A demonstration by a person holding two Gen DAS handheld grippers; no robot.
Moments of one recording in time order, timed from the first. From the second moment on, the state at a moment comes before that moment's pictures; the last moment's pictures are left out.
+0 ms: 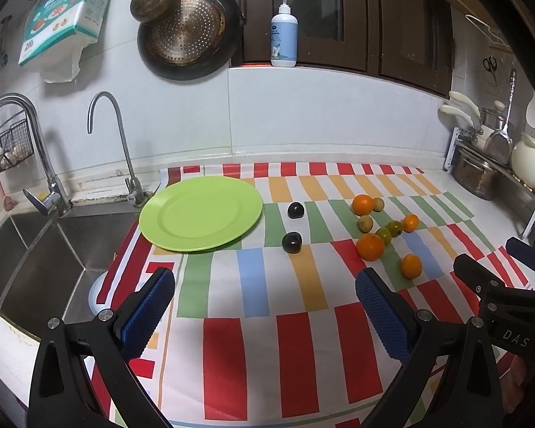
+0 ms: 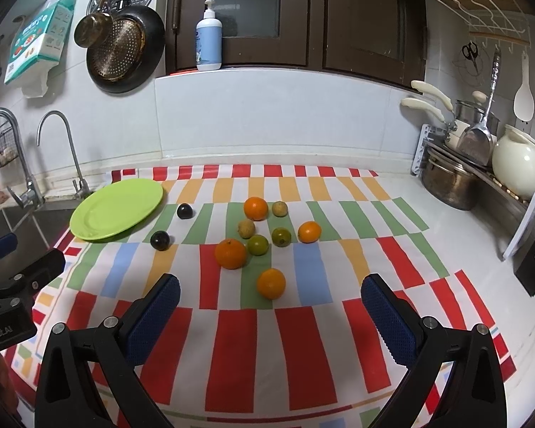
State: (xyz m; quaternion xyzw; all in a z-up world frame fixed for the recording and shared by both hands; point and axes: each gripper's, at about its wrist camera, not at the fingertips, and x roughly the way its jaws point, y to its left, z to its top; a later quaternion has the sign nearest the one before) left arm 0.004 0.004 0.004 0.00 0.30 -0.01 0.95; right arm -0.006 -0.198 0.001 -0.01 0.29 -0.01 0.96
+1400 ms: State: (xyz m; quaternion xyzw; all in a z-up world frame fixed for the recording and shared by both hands) left arm 0.017 -0.001 -0.004 0.00 0.30 -0.02 0.95; right arm 0.008 -0.198 -0.006 -0.01 0.30 -0.01 0.95
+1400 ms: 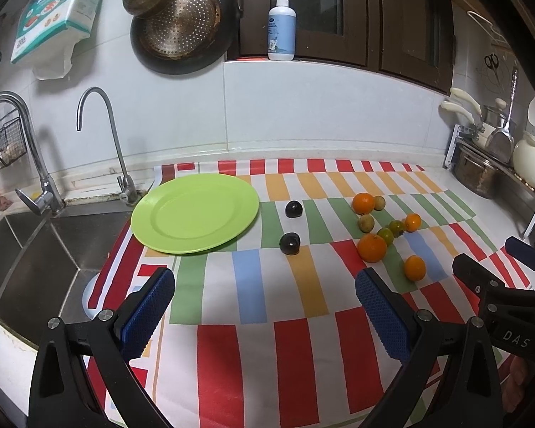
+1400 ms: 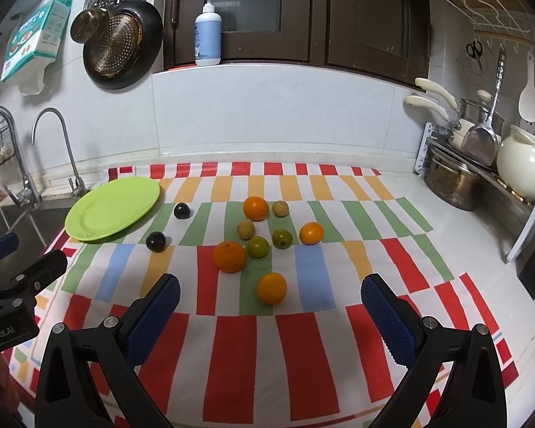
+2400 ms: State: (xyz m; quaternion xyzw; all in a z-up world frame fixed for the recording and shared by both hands) left arm 0.055 -0.008 -0.013 0.03 0.31 -0.05 0.95; right arm 0.040 -0.202 -0.021 0.00 0.33 -0.03 0.94
